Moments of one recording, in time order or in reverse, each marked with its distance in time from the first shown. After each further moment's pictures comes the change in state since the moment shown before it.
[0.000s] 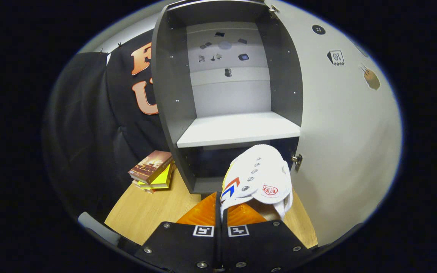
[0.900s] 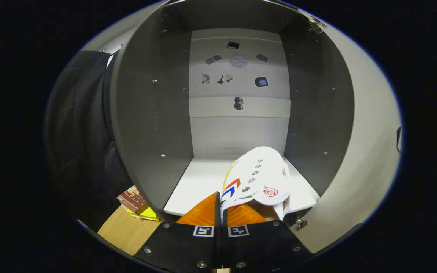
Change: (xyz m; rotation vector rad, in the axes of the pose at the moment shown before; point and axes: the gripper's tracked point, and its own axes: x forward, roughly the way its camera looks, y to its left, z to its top) arm 0.127 0.003 0.144 -0.086 -0.112 0.001
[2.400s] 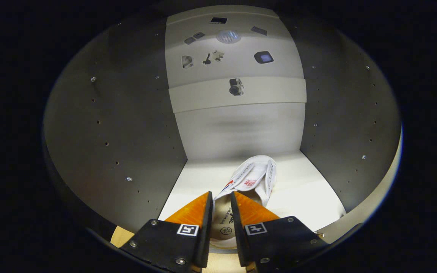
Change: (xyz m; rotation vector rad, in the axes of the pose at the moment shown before) arm 0.075 -0.008 0.005 0.086 0.112 0.037
